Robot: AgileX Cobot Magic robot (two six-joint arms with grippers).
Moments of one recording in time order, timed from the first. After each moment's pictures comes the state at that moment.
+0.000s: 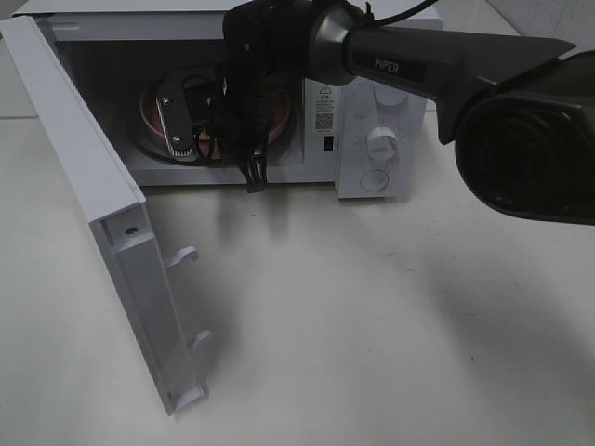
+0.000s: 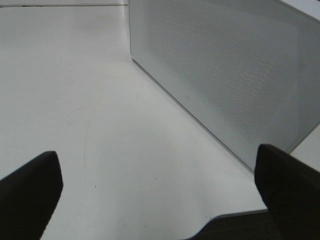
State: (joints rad) left arm 0.02 0.01 -0.52 -0.20 1.08 0.11; right arm 0.65 2.51 -2.23 -0.09 0.78 -1.20
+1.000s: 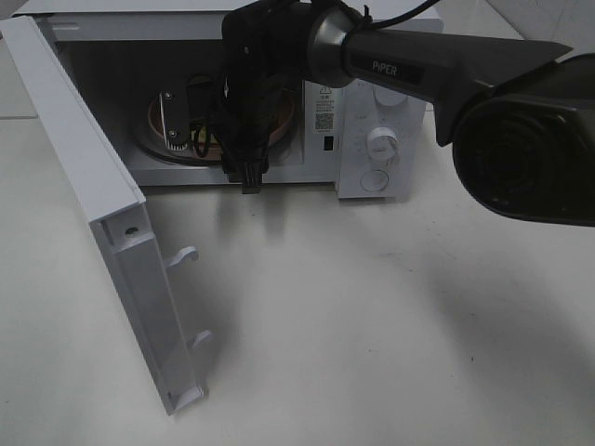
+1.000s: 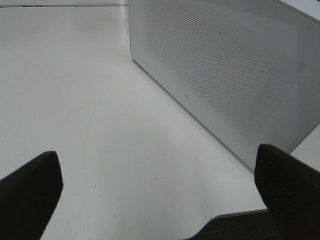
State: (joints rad) left arm 0.02 0.01 -0.52 -0.20 1.08 0.11; right arm 0.65 2.51 -2.23 -0.12 0.79 -1.06
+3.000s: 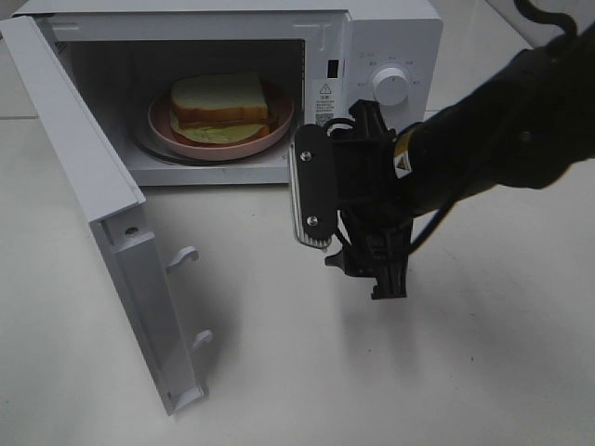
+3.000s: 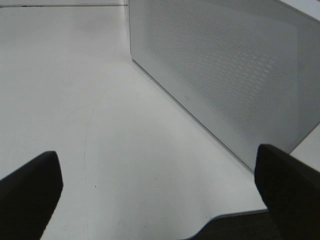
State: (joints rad) left arm 0.02 0.01 -0.52 -0.20 1.08 0.11; right arm 0.65 1.62 -0.84 -0.13 0.14 -0.94
